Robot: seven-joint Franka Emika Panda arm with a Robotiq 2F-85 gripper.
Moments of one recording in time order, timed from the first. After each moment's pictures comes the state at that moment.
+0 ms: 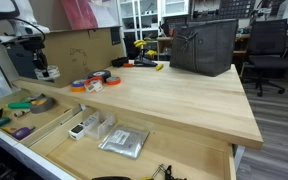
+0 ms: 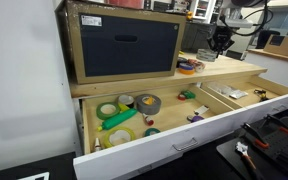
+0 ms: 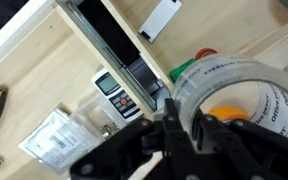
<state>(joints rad) 0.04 -0.07 0.05 -2.26 -0.03 2.20 0.76</state>
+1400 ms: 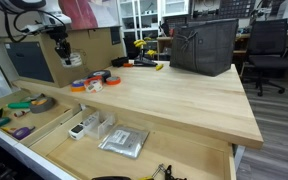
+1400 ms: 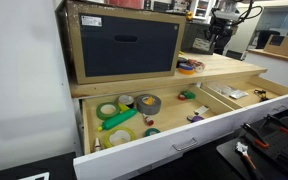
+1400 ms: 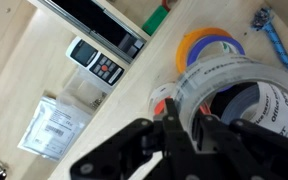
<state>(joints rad) 0.00 0.11 -0.04 -1.96 0.05 2.16 0.85</state>
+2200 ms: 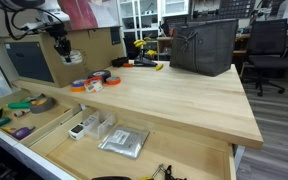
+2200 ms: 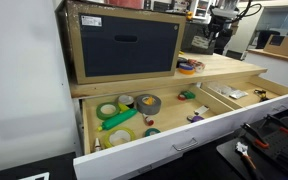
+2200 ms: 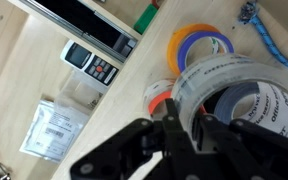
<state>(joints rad) 0.01 0.11 -0.04 -1.94 0.05 2.16 0.91</state>
